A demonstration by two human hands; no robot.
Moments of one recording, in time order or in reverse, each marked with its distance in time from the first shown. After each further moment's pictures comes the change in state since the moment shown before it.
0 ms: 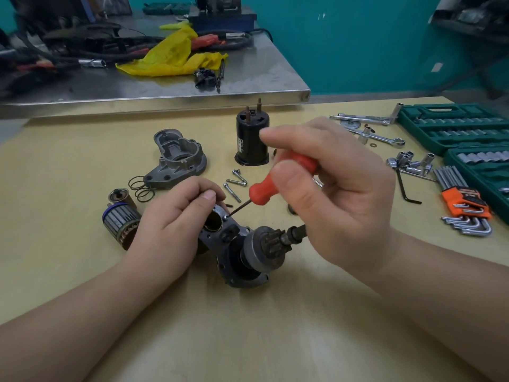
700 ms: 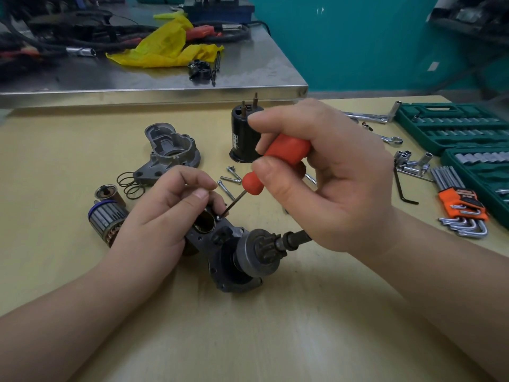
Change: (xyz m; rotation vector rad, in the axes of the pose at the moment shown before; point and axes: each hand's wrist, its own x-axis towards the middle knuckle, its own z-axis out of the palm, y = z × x) left_hand -0.001 -0.005 0.002 -0.433 -0.103 -0.074; right_hand 0.015 0.014 -0.009 -0.052 -0.142 -0.085
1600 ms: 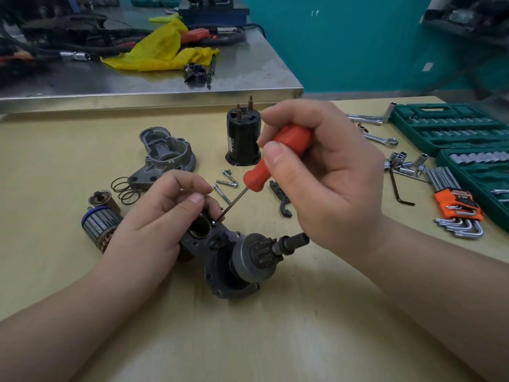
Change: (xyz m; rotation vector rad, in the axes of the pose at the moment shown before) left_hand 0.002 -0.003 -0.001 -0.047 0.005 -0.030; right_hand -0.008 0.005 0.007 0.062 0.167 0.128
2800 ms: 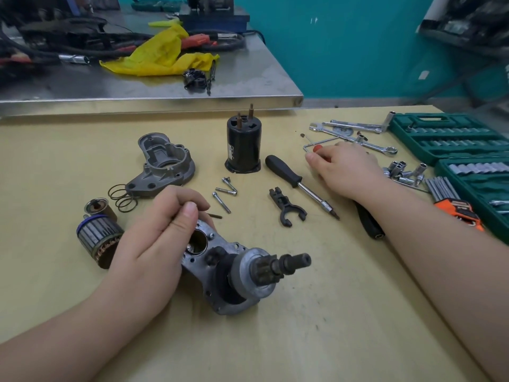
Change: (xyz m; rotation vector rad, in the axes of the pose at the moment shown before) left_hand -0.010 0.003 0.004 0.370 0.121 0.133; right_hand 0.017 0.137 -0.079 -1.087 -0.498 0.814
